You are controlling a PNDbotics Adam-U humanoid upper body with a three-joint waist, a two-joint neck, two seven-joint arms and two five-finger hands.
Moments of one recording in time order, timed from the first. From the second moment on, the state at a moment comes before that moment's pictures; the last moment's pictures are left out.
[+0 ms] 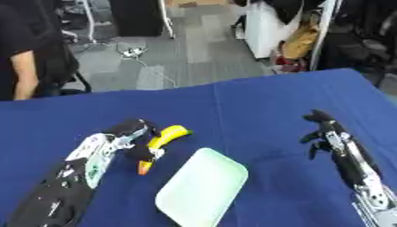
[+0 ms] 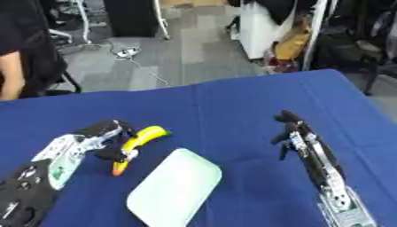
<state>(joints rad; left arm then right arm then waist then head) -0.96 0.35 -0.08 -0.72 -0.99 -0.25 -0.23 -0.58 -0.32 0.07 -1.31 -0.03 -0.27 0.16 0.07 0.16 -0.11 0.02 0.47</state>
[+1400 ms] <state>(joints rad) -0.97 0.37 -0.04 -0.66 -1.02 -0.14 -0.16 -0.59 -0.32 0.09 -1.32 -0.03 -0.26 0.16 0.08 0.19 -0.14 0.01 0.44</state>
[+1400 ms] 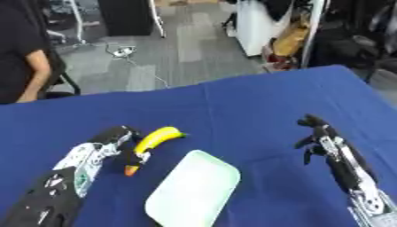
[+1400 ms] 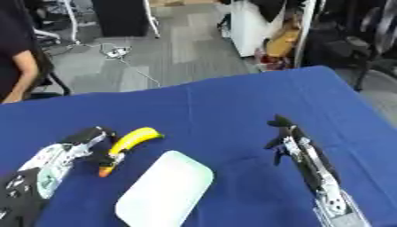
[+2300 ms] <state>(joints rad) -0.99 0.36 -0.03 -0.65 -1.13 -0.11 -0.06 -0.60 -0.31 0.10 -1.33 -0.03 -0.26 0.17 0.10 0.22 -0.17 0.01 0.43</state>
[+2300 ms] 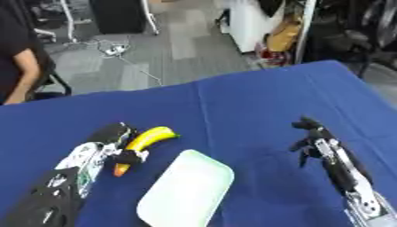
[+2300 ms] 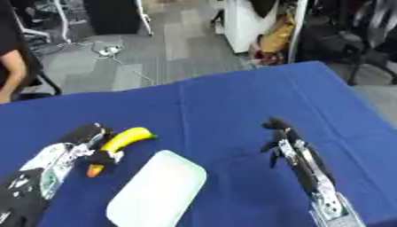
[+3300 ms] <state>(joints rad) -0.99 0.34 -0.04 -0.68 -1.13 -0.11 0.02 -0.60 -0.31 0.10 -1.33 -0.02 -0.25 0.17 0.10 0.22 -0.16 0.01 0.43</state>
